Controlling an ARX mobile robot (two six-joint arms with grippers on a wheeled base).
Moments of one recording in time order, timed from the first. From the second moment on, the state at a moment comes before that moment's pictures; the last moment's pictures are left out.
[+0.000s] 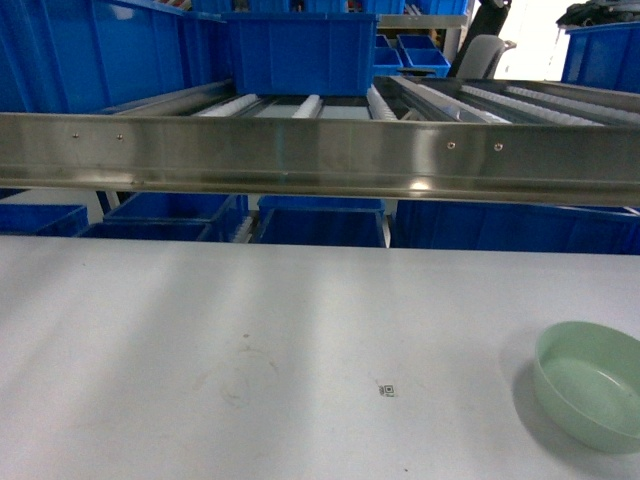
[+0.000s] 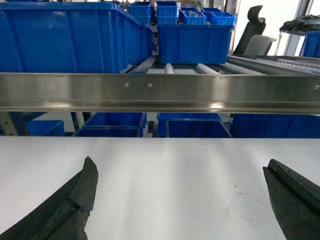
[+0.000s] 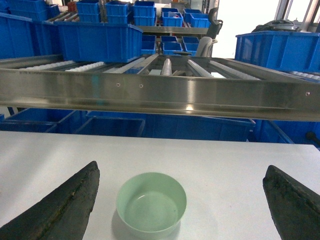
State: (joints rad) left arm 0.00 0.01 0.01 0.00 0.00 0.00; right arm 0.00 0.00 0.01 0.00 0.00 -0.01
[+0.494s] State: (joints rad) left arm 0.00 0.01 0.01 0.00 0.00 0.00; right arm 0.05 0.06 0.01 0.12 0.05 -0.02
